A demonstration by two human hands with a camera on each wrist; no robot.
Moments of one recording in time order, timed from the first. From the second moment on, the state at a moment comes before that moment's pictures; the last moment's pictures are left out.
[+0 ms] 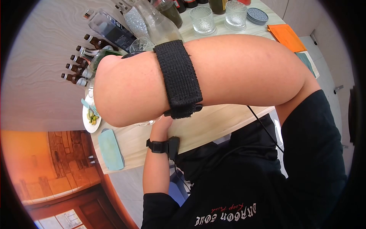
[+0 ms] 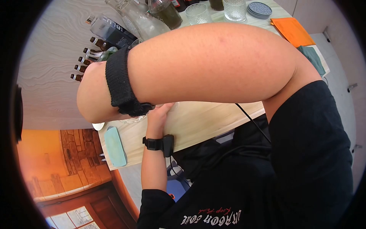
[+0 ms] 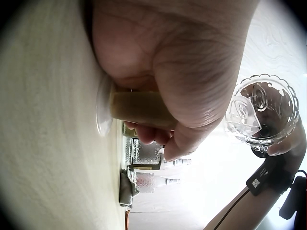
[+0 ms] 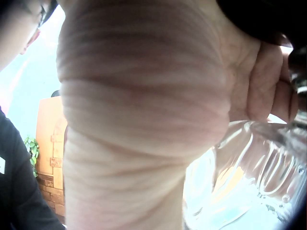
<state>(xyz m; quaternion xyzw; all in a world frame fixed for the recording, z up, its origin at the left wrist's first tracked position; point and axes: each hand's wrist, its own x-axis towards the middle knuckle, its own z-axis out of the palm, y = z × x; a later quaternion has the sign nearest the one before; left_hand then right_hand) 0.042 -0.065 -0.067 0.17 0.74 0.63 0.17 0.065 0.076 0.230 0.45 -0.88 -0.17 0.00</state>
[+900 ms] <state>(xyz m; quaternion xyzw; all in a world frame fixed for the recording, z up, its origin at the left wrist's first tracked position) 0.037 -0.061 -0.071 0.17 0.71 0.66 0.20 0.070 0.077 0.233 0.43 -0.89 -0.17 -0.03</state>
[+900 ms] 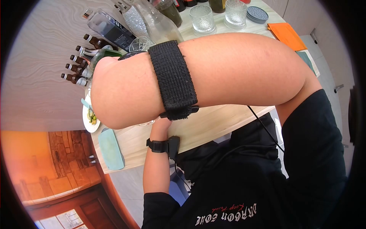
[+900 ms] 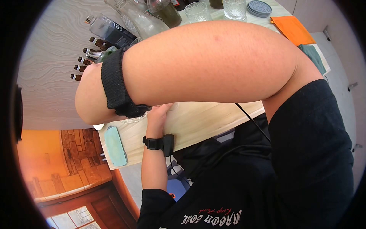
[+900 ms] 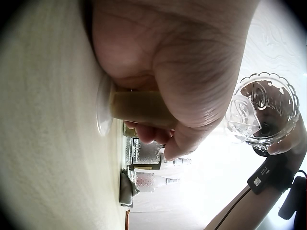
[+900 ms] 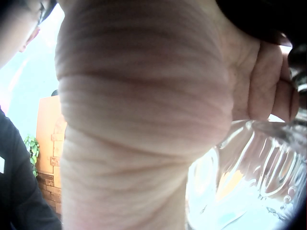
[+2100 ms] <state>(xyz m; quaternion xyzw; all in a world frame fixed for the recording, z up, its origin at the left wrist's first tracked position) 0.041 -0.064 -0.056 0.15 0.66 0.69 0.23 0.072 0.097 0.240 0.50 -0.86 -0.13 0.01</state>
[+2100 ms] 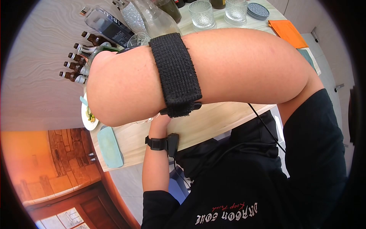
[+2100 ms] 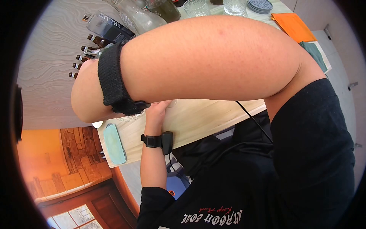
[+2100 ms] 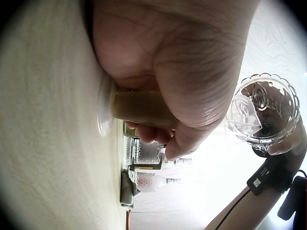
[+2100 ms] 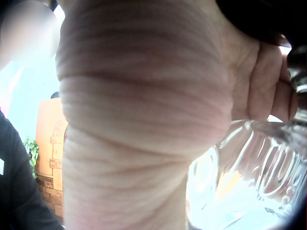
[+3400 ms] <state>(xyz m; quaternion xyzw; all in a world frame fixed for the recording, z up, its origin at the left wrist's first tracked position) 0.050 -0.040 -0.009 0.30 0.66 0.68 0.10 0.051 0.109 0.225 0.41 -0.91 -0.03 -0.03</state>
